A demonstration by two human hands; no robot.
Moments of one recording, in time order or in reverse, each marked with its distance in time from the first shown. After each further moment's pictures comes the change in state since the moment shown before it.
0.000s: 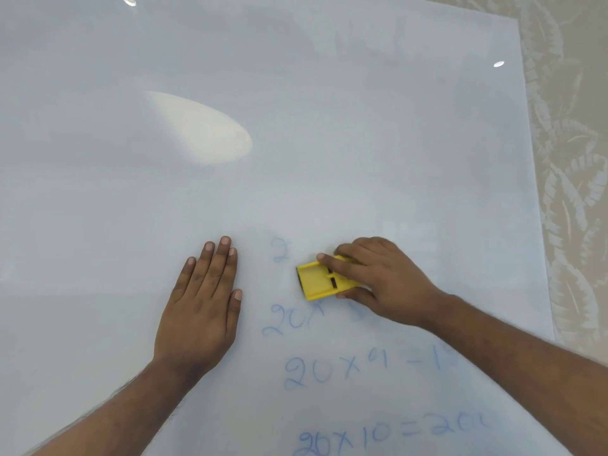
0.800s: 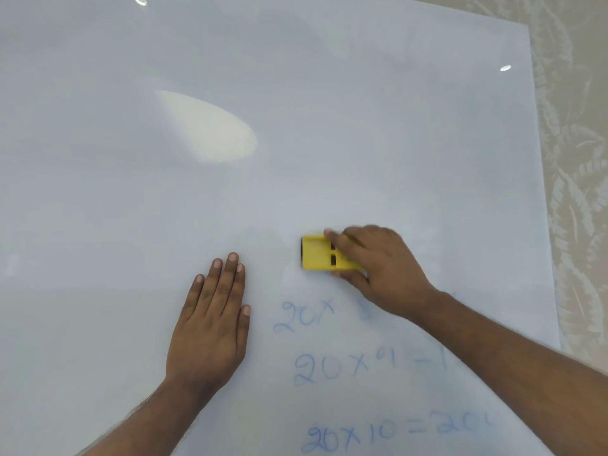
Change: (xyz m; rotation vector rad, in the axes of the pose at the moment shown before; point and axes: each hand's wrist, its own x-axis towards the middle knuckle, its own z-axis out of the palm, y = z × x) left_hand -0.029 0.003 0.005 0.006 -0.010 -0.038; right_hand 0.021 -0.014 0.000 -0.003 0.103 0.159
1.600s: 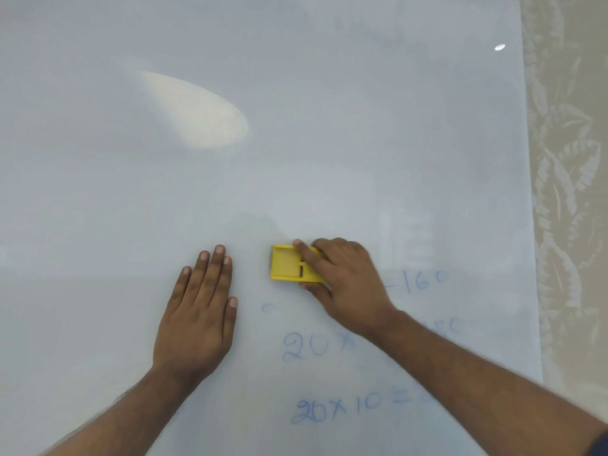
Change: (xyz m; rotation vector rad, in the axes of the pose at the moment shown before) left_hand -0.013 -0.001 0.001 -0.019 -0.018 0.023; right_hand -0.024 -0.054 0.022 0.047 0.029 0.095
